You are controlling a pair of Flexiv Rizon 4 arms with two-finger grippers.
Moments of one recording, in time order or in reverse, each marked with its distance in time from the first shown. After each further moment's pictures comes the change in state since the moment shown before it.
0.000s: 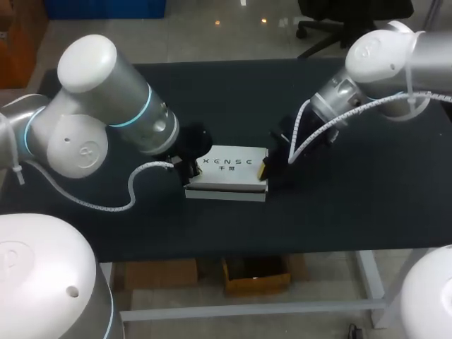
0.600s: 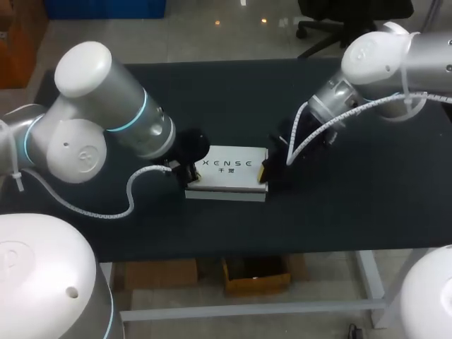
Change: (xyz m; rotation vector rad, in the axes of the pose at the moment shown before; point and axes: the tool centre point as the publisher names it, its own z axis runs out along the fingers) left arm 0.004 0.009 0.012 0.015 0.029 -0.026; right arm -0.006 0.002 0.007 0.012 -0.017 0.026
